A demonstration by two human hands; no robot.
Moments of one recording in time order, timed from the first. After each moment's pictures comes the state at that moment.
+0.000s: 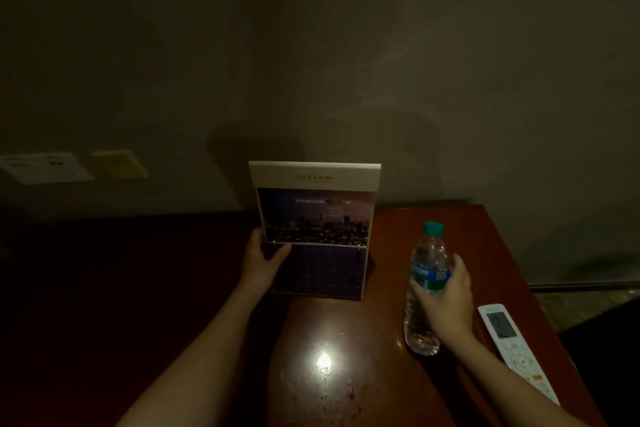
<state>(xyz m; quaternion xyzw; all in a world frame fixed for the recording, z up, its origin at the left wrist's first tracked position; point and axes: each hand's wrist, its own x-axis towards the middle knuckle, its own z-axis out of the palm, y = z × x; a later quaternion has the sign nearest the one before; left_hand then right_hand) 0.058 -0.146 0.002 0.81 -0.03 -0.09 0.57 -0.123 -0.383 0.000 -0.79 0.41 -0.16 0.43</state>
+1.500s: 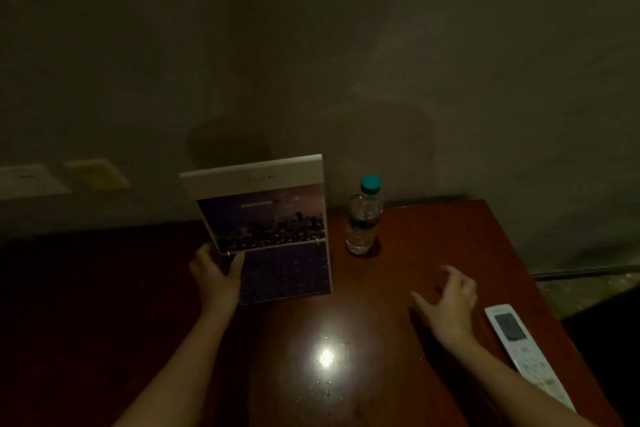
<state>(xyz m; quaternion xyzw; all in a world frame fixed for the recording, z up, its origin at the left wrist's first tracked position) 0.092 -0.103 -0.008 0.88 0.08 0.02 0.47 -0.096 -0.396 -0.037 -0.82 0.44 -0.08 0.36</state>
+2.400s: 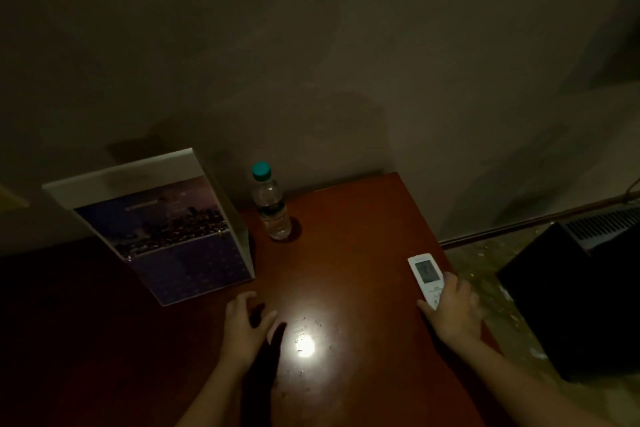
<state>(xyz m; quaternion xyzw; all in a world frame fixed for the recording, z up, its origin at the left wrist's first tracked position) -0.067 -0.210 -0.038 0.90 -0.06 -0.19 0.39 -0.241 -0.493 -0.056 -0.83 0.52 0.04 0.20</state>
